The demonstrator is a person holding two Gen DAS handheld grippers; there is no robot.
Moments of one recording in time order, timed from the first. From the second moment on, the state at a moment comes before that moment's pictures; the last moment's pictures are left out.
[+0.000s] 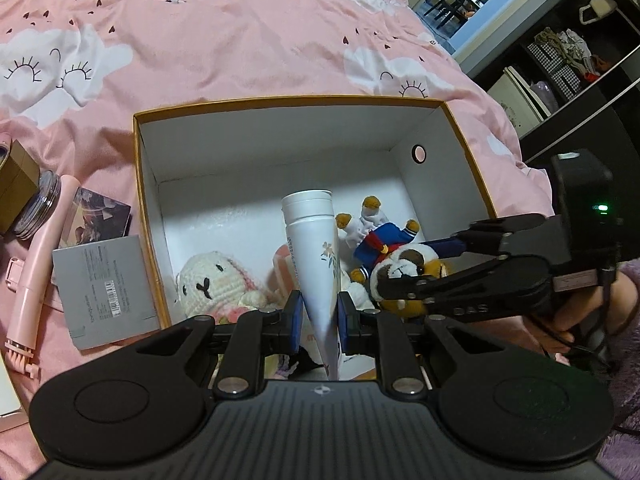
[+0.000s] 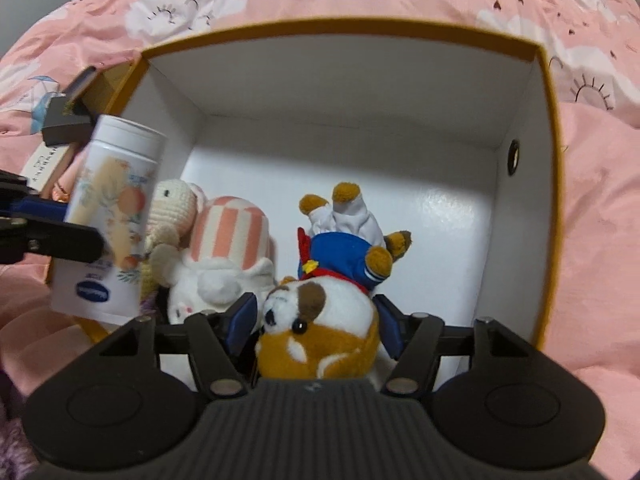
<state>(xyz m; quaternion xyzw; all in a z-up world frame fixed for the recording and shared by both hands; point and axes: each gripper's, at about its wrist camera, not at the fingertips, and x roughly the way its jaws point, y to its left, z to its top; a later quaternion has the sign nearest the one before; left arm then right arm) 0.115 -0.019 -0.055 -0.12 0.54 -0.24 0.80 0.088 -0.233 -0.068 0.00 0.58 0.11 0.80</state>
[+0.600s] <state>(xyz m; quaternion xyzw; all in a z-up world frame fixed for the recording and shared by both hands) 0.114 -0.017 -0.058 -0.12 0.55 -0.23 0.79 0.089 -0.207 -0.069 -0.15 0.59 0.13 0.78</state>
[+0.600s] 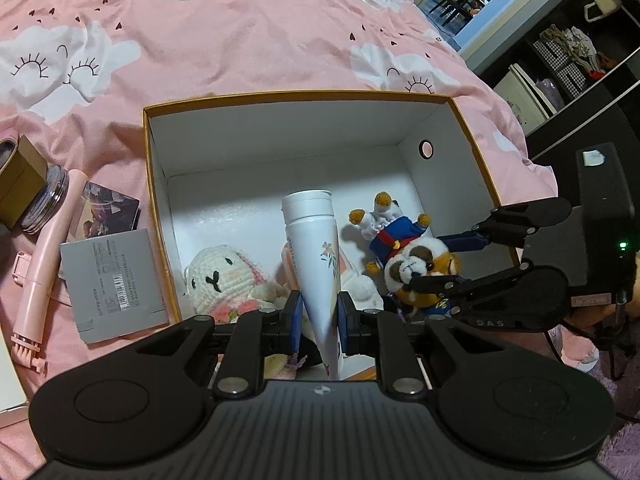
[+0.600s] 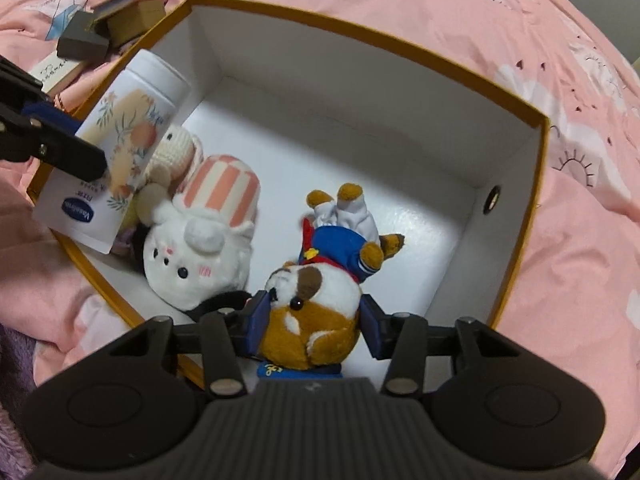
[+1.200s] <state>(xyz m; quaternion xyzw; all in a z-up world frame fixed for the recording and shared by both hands) 0.113 -0.015 -0.059 -0.11 0.55 -0.22 0.80 0.101 -0.191 -0.082 -0.15 0.60 0.17 0.77</state>
